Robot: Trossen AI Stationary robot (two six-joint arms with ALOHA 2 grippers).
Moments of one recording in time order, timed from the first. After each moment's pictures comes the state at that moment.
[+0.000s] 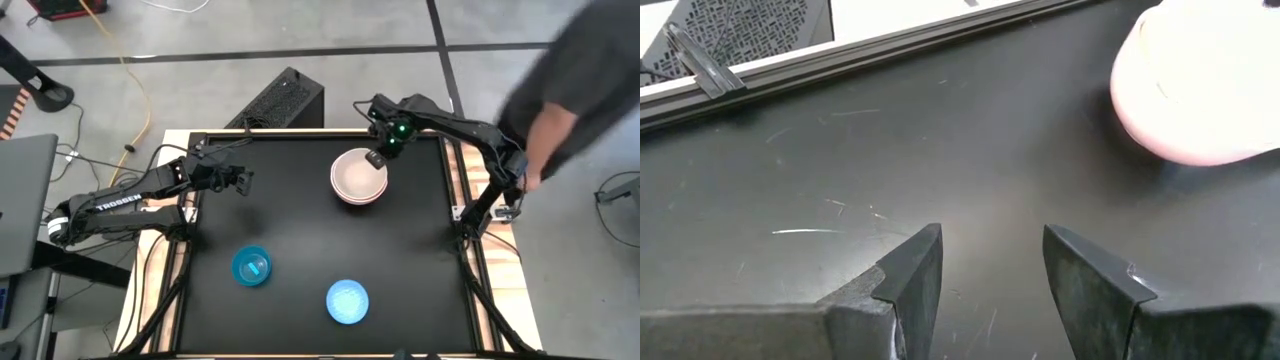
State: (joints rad) left arm 0.47 0.77 0.61 -0.44 -0.19 -0.50; right arm -0.67 1.65 1.46 -1.20 -0.22 0.18
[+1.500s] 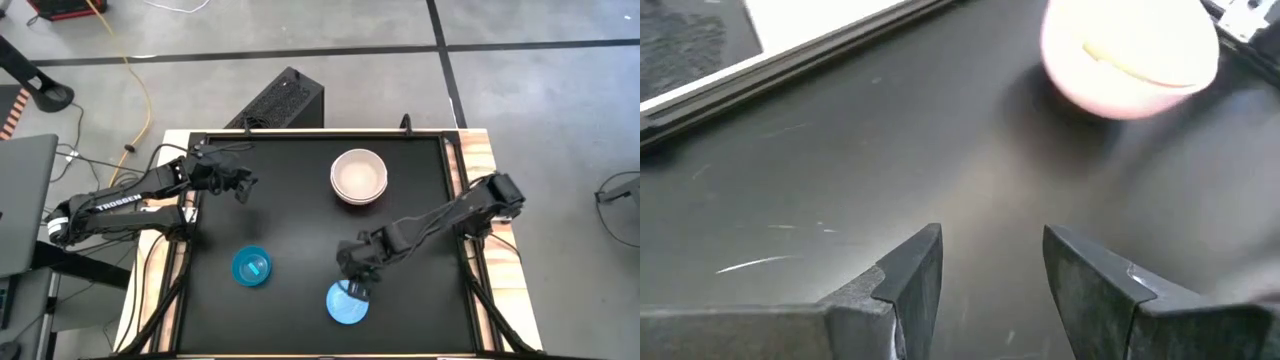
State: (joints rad) left arm 0.47 0.77 0.61 -0.41 -0.04 -0.35; right arm 0.39 1.71 1.42 -0.81 0.01 0.65
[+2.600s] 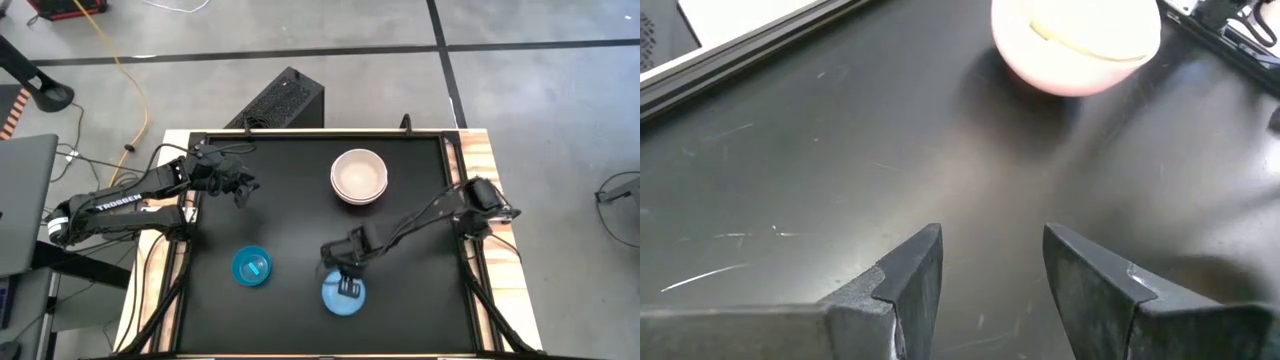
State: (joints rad) left arm 0.47 0.77 0.61 -0.41 0.06 -0.31; right arm 0.30 1.86 1.42 -0.74 -0.17 0.54
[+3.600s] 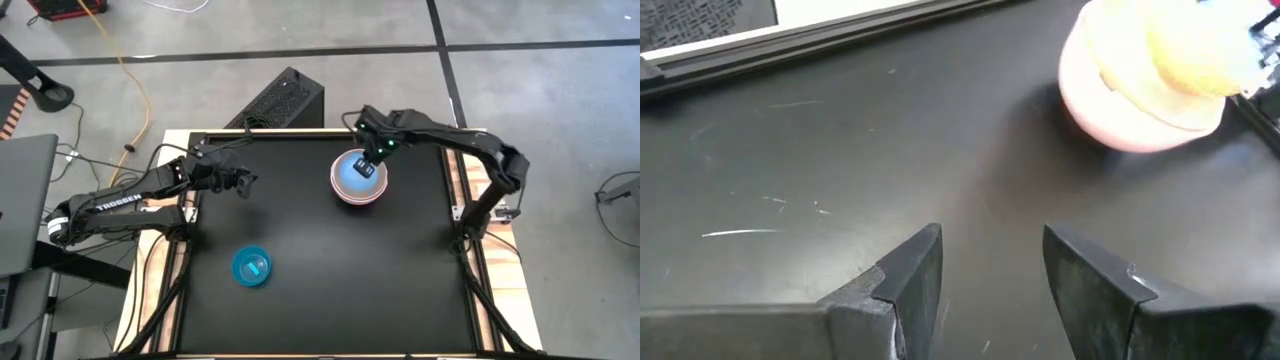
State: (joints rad) left arm 0.47 0.77 0.61 -0.40 -0.08 -0.52; right arm -0.52 1.62 1.42 -0.96 -0.04 0.14
